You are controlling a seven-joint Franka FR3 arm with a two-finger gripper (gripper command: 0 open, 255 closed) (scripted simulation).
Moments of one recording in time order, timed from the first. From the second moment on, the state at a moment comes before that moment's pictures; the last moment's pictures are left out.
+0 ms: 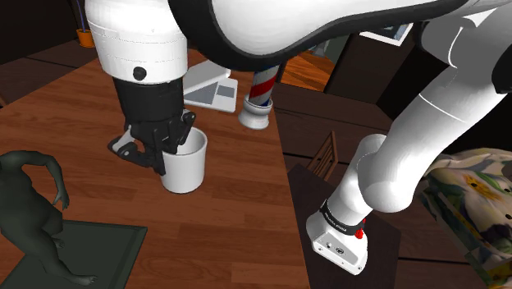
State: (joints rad) arm 0.30 -0.09 0.61 -1.93 0.02 1.79 0.76
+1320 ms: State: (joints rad) arm 0.30 -0.02 0.62 -2.13 -0.03 2.06 0.80
